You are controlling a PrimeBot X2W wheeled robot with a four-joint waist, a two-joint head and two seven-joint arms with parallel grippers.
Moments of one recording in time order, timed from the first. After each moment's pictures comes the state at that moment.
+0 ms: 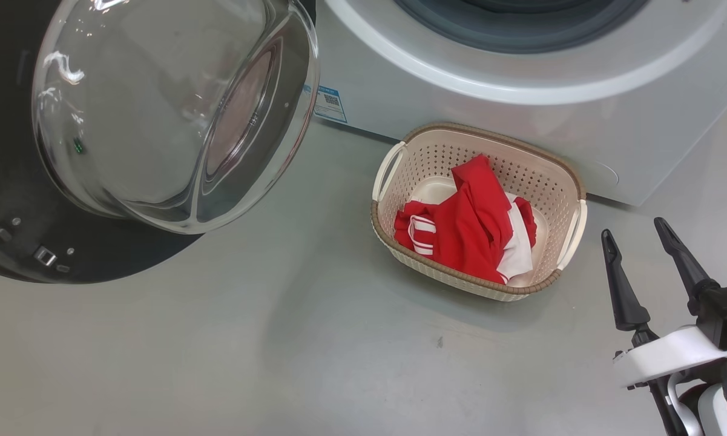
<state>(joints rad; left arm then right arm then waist) -0.43 0.51 0.13 0.32 -1.74 0.00 0.35 0.05 -0.23 0.09 -0.12 0.22 0.03 -0.09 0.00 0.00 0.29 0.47</state>
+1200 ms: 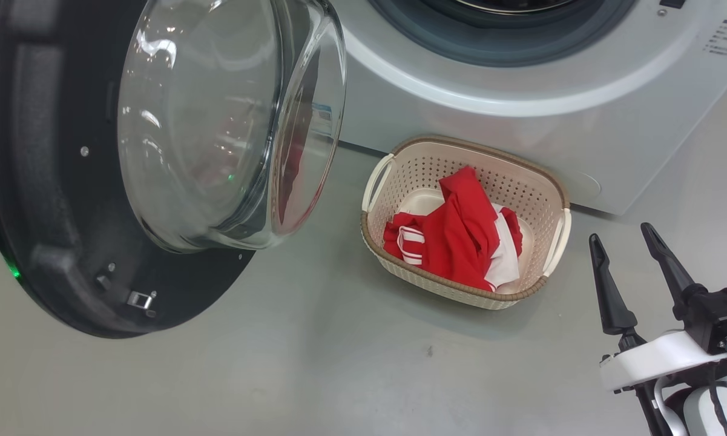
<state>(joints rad) -0.36 0.52 0.02 0.19 -1.84 -0.09 0.65 0.05 -0.20 0.10 -0.11 0.23 0.02 -0.11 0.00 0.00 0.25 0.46</state>
